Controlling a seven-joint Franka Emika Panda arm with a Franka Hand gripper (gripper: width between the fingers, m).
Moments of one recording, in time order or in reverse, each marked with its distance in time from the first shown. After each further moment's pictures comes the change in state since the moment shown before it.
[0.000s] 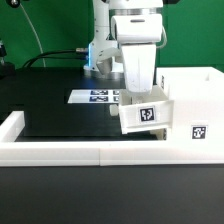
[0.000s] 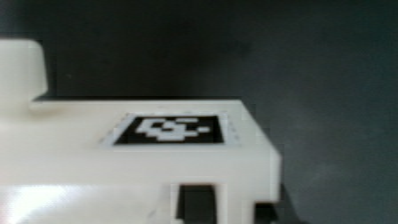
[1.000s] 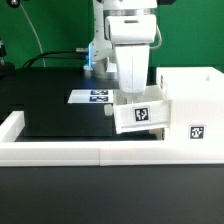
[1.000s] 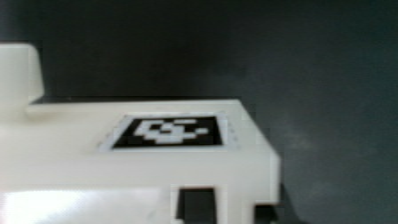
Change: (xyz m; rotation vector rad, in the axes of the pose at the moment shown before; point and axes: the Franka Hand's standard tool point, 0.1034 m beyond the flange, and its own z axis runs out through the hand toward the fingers) arm -0.010 -0.001 0.001 0.005 -0.002 -0.007
